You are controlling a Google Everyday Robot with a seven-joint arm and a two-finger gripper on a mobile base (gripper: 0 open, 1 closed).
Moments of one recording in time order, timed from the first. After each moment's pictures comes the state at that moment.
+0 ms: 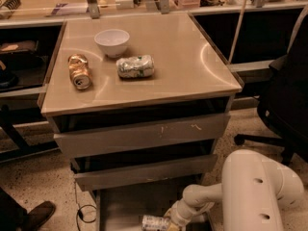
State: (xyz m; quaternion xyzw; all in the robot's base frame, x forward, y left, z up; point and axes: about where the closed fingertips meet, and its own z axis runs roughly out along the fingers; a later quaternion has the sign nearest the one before) arm 0.417 -0.056 0.158 -0.64 0.72 0.25 0.11
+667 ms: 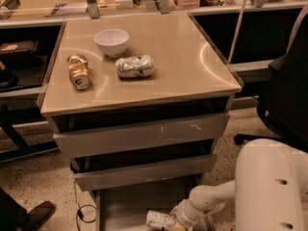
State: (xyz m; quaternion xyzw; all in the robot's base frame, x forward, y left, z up) arm 0.405 -0.085 0.220 -0.61 0.75 0.21 0.12
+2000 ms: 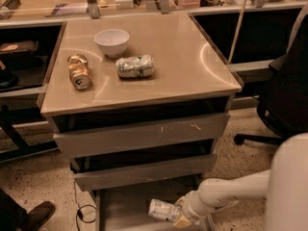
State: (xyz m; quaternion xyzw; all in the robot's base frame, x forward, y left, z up) arm 0.409 -0.095 0.333 -0.60 0.76 0.17 0.16
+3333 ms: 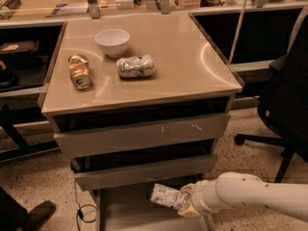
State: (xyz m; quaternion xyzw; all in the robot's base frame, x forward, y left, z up) arm 0.413 -0.111 0.466 -0.61 0.75 0.12 0.23
